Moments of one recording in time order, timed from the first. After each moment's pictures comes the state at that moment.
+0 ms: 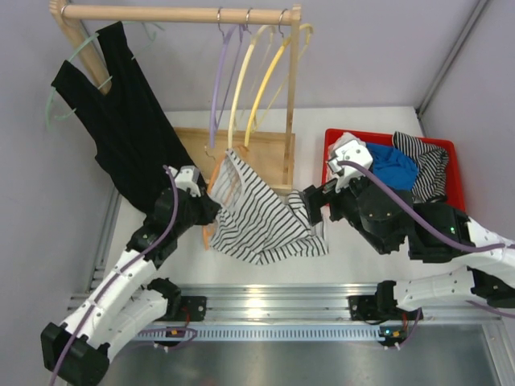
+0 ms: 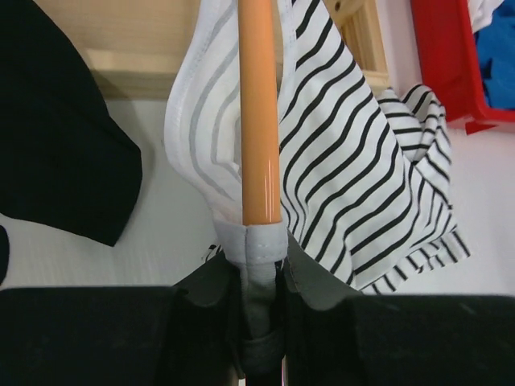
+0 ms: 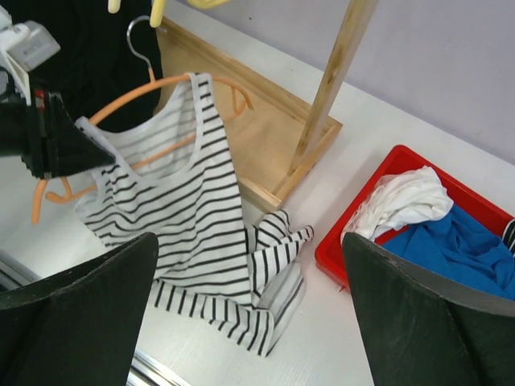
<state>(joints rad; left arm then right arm) -0.47 0.76 0.59 -0.29 -0.01 -0.45 1.43 1.03 1.52 -0.81 0.89 0.15</state>
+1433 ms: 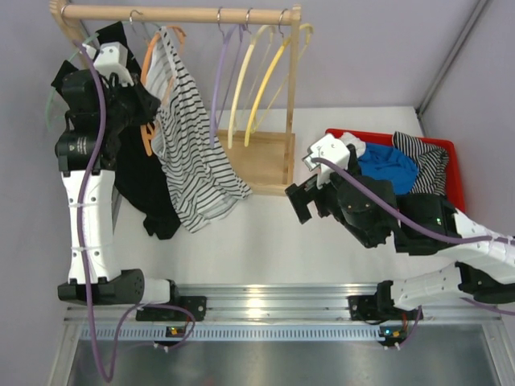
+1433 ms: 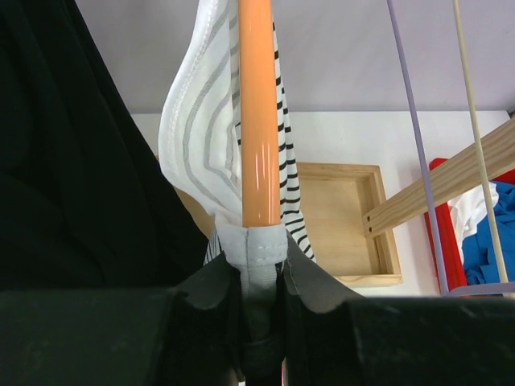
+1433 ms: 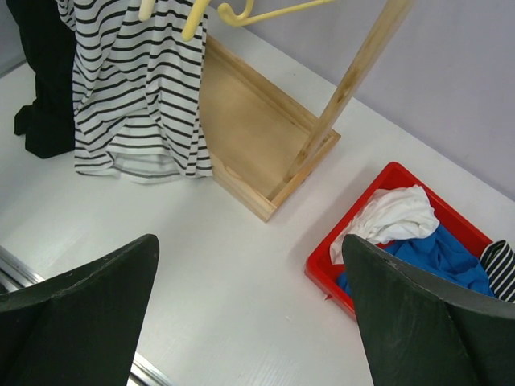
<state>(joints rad) 0.05 1.36 1.91 -0.80 0.25 -0.15 1.43 1.15 1.67 -0.89 0.86 0.09</state>
